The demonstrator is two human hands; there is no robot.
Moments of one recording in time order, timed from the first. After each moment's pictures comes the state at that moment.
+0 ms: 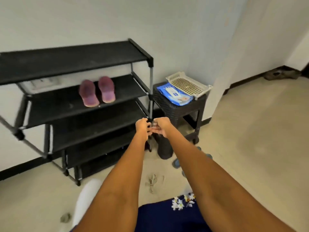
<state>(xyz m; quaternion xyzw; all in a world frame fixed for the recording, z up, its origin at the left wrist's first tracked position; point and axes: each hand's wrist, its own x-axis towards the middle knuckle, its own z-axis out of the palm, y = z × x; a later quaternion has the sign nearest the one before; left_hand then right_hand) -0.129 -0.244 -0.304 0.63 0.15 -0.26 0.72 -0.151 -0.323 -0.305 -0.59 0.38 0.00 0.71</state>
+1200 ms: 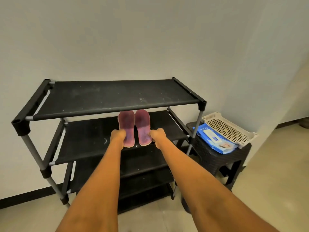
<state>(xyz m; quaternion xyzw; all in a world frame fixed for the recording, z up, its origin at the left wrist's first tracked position) 0.103 -0.074 -0.277 0.76 0.18 -0.10 0.61 0.071 -0.217 -0.282 -0.77 0.32 0.00 0.55</state>
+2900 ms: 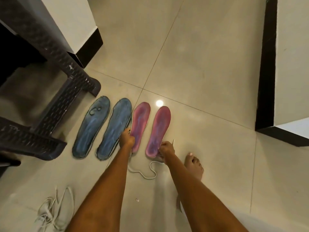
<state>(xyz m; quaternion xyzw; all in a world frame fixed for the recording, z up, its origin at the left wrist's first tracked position) -0.282 -0.599 -0.806 0.85 -0.20 -0.41 0.25 -0.429 -0.623 -0.822 -0.36 0.73 -0.03 0.59</state>
